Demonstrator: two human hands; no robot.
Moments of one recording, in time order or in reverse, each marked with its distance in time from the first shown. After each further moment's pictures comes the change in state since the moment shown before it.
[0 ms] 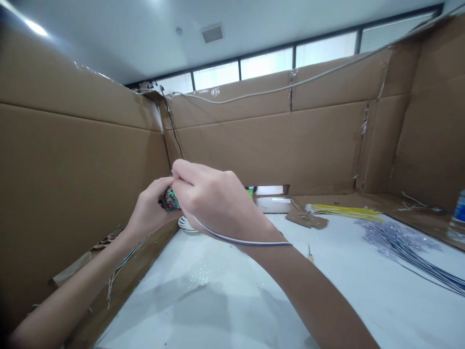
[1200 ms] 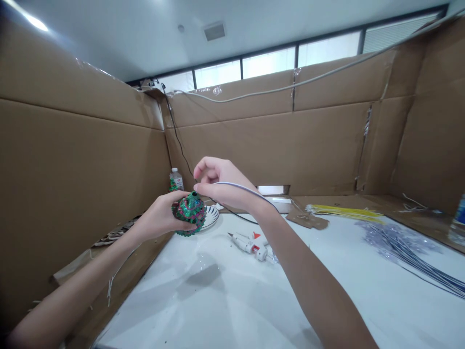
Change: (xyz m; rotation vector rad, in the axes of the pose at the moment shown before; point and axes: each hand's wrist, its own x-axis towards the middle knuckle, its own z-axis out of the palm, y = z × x) left_hand -0.004 0.004 0.006 -0.184 -0.378 -0.238; right_hand 0.001 0.043 0.026 0.980 -0.249 0.597
